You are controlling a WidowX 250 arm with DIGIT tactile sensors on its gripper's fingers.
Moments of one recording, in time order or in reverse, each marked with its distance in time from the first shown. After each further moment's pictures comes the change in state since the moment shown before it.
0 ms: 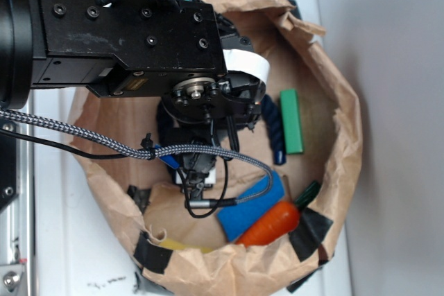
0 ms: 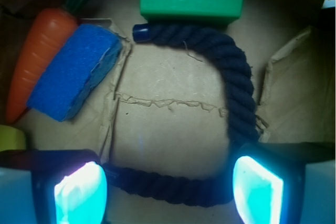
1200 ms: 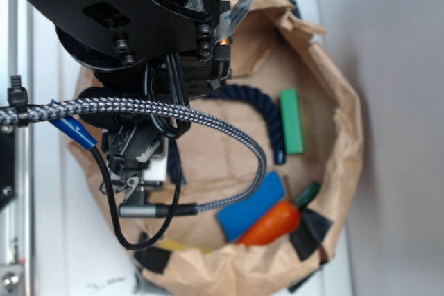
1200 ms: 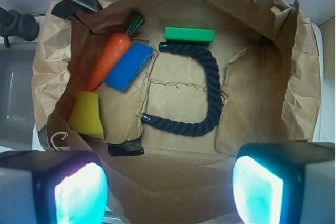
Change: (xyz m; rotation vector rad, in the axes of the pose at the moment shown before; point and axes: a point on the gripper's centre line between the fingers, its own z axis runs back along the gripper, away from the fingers) arm -0.019 -0.011 0.115 -0.009 0.003 -0.031
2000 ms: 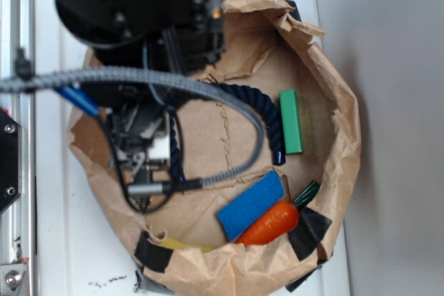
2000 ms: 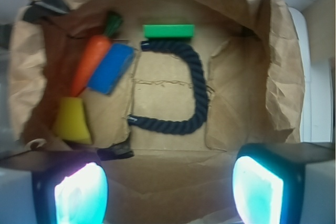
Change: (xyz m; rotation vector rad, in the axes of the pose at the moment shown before) arm -0.001 0.001 0.001 -0.001 0.001 0.012
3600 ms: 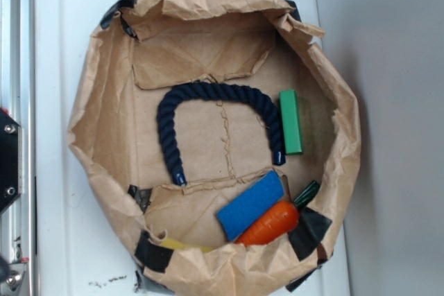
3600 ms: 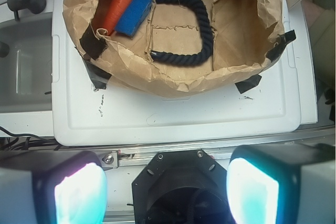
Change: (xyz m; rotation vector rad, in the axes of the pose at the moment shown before) arm -0.100 -0.043 0.044 0.059 -0.007 0.107
